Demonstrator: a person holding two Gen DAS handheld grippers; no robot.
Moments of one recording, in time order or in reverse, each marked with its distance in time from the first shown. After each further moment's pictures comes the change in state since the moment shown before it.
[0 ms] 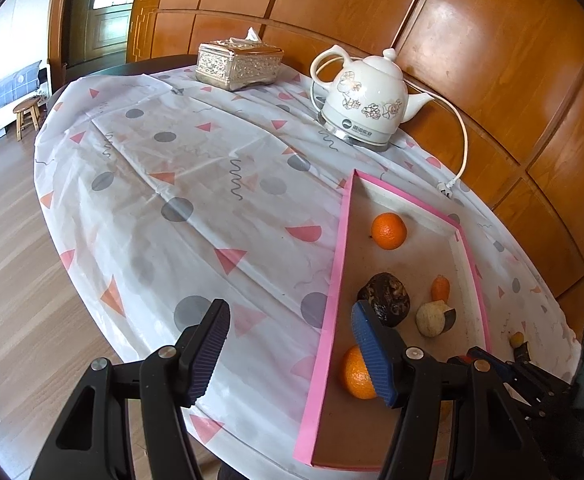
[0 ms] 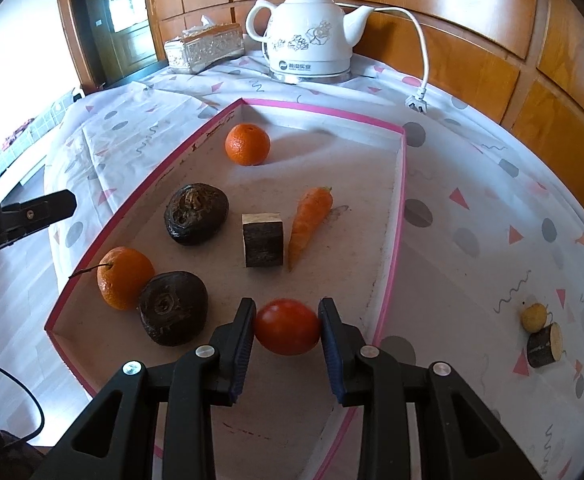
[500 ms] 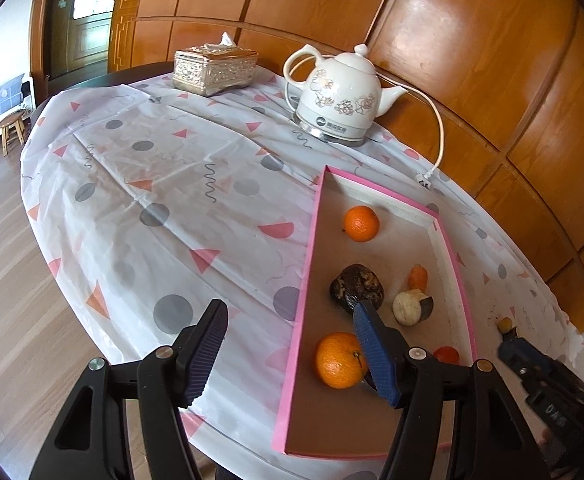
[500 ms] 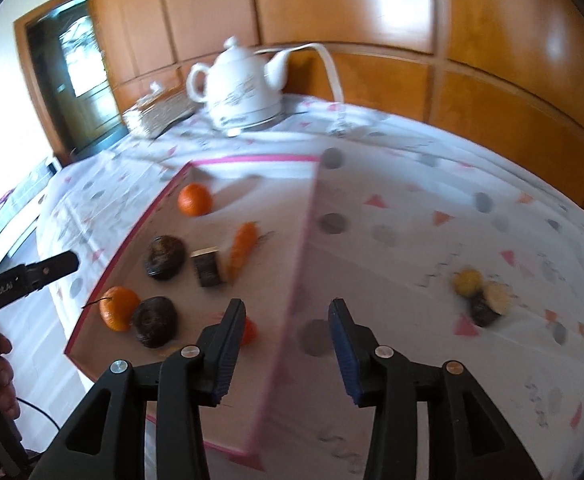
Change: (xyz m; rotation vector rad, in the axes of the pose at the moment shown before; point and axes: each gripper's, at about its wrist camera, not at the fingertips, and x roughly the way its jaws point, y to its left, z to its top) left arm -0.008 -0.017 -0.004 0.058 0.001 -0.039; right arm -0.061 -0.047 -0.022 0.206 -0.154 -0.073
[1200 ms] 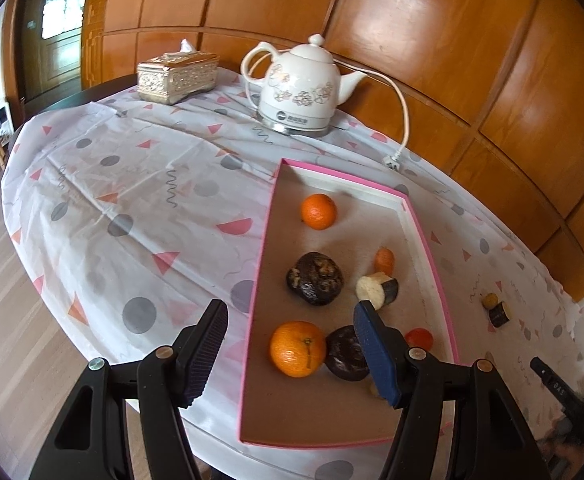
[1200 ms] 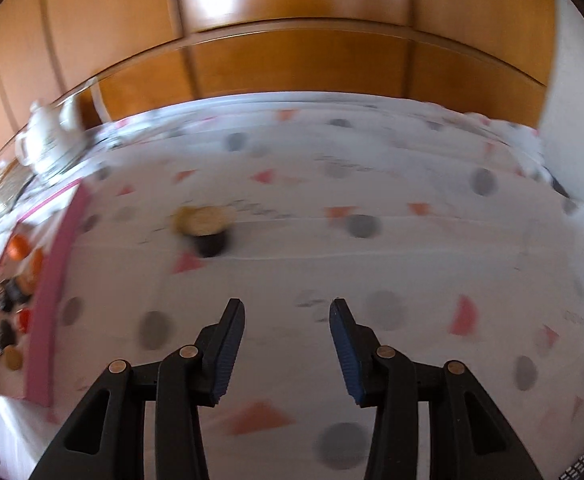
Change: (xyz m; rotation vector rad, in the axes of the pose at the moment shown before) left arm -0.004 -0.035 -0.005 0.111 0.017 -0.040; right arm -0.042 -0.165 -0.077 0.387 0.001 -0.367
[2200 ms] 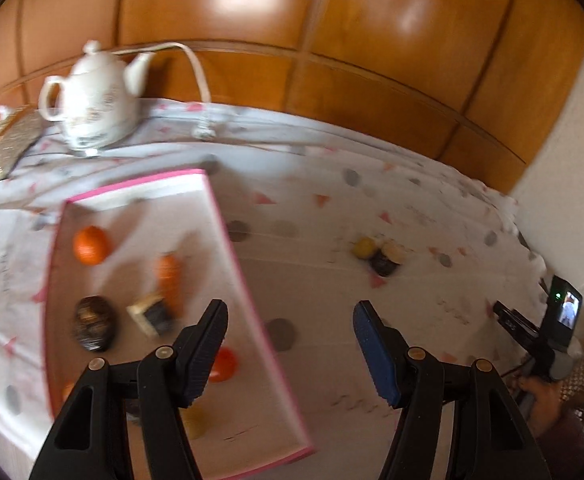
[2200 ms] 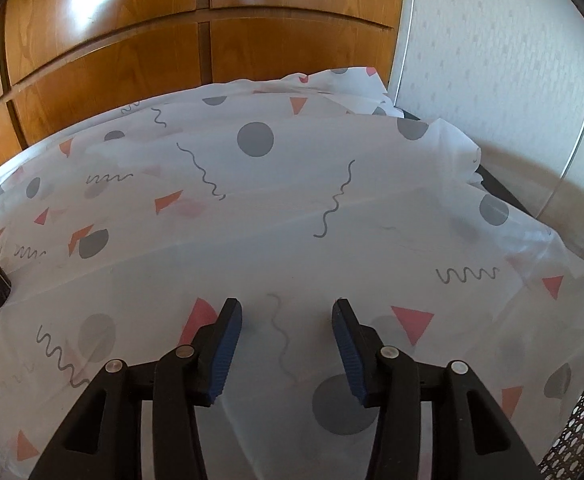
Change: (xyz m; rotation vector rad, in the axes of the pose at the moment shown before) left arm 0.038 -0.168 0.005 0.386 0.155 -0.288; right arm 0.022 -0.135 -0.015 0.261 -0.030 -0.349
